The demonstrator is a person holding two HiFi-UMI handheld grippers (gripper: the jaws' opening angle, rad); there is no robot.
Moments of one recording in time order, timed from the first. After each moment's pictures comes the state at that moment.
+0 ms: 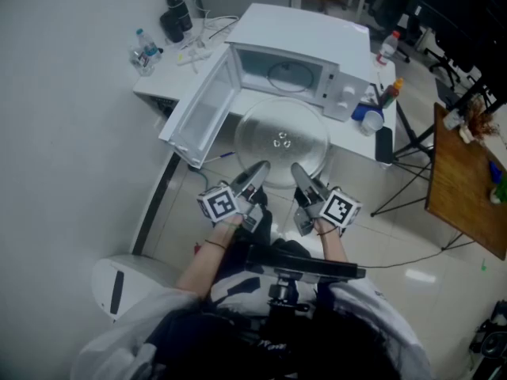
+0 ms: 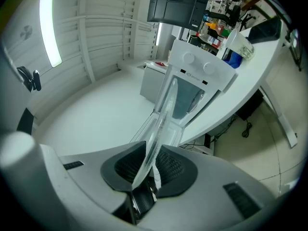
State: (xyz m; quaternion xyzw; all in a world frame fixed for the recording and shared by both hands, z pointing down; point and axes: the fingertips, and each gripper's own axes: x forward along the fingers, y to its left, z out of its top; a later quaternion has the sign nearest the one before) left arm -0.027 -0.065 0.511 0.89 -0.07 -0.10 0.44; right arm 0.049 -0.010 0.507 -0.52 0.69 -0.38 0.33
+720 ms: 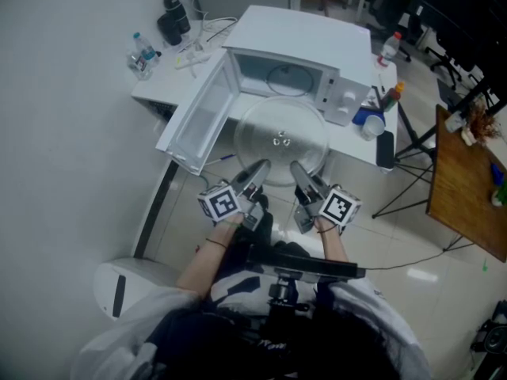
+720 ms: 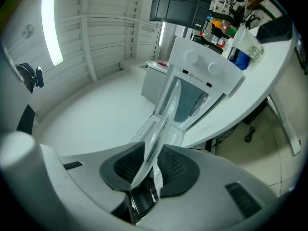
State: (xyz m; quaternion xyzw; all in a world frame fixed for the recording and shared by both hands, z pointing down) left arm -0.009 -0.088 0.511 0.90 -0.08 -0.08 0.42; right arm 0.067 -0.034 0.504 -0.53 0.70 -0.36 0.31
